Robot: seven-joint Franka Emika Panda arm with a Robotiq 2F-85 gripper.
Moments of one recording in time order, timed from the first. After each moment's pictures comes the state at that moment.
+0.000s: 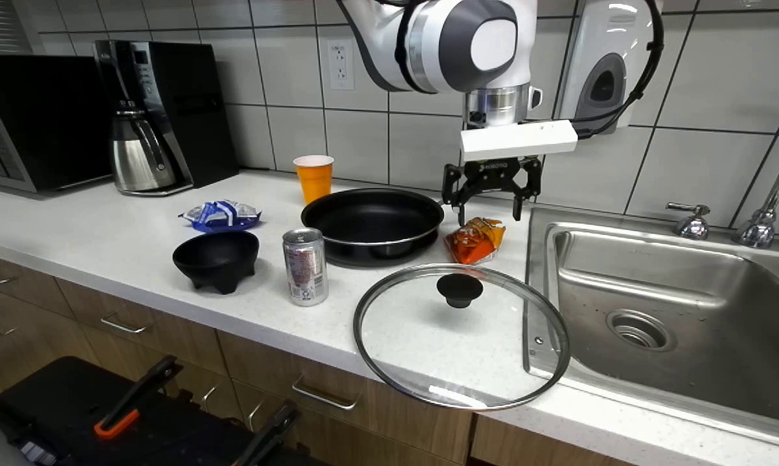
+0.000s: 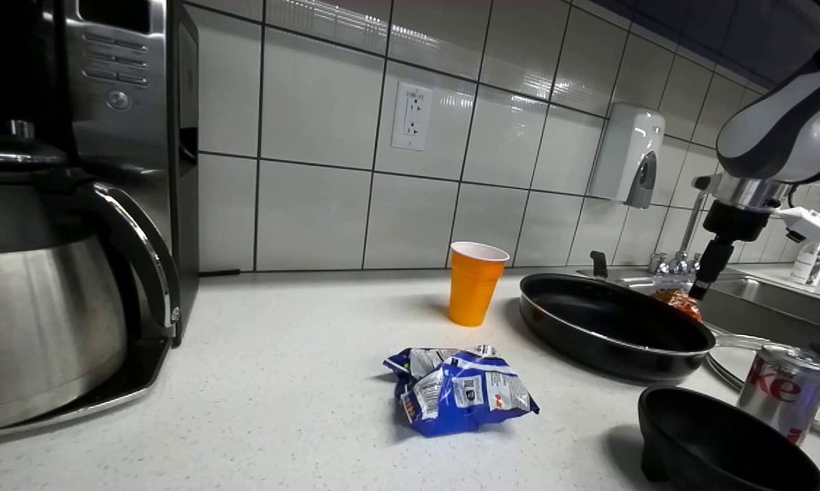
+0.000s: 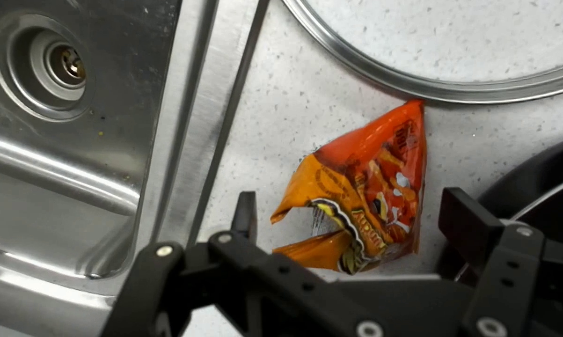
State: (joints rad) arm -0.32 0.34 -0.17 -2.05 0.07 2.54 -0.95
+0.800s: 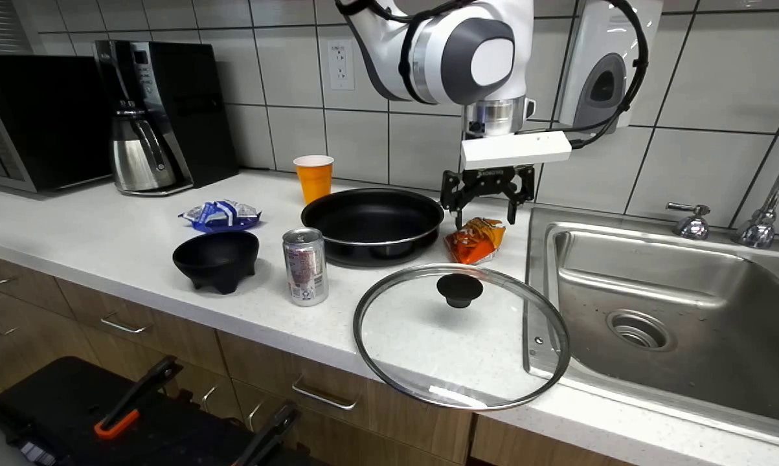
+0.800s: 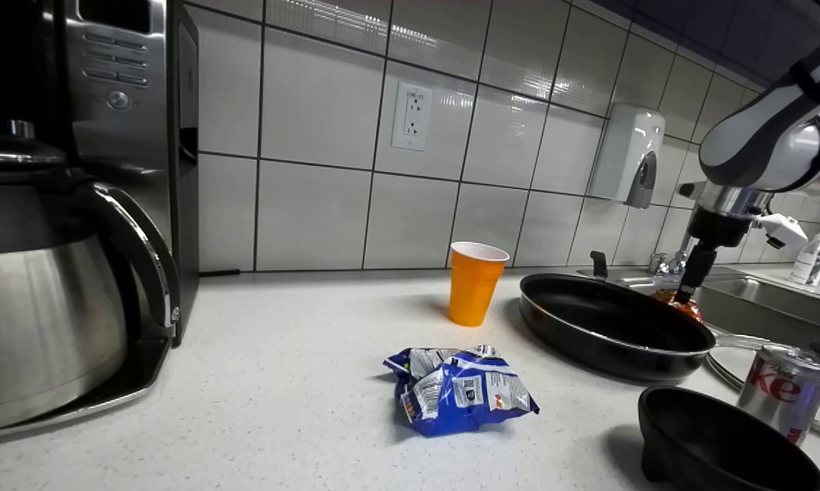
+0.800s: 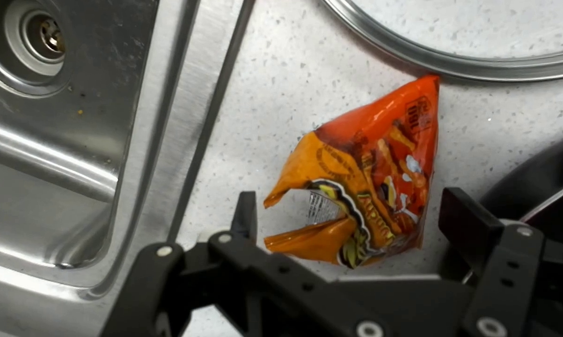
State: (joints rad) arm -0.34 0.40 -0.12 -2.00 0.08 2.54 -0.98
